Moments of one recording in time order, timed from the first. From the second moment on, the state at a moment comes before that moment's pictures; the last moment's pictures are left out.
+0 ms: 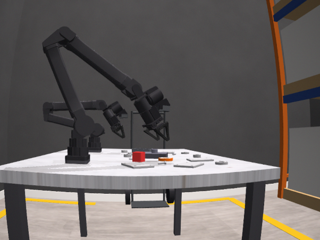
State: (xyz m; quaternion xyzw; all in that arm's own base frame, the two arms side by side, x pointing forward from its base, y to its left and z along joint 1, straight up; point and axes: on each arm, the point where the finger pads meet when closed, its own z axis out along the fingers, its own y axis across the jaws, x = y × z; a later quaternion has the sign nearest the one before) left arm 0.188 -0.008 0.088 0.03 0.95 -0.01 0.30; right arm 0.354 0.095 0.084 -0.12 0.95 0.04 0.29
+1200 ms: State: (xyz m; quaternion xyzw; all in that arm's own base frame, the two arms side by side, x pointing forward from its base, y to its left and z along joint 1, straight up) left arm 0.202 -0.163 0.213 0.29 0.75 -0.25 0.54; right arm 0.373 0.106 0.048 -0.59 0.80 -0.04 0.12
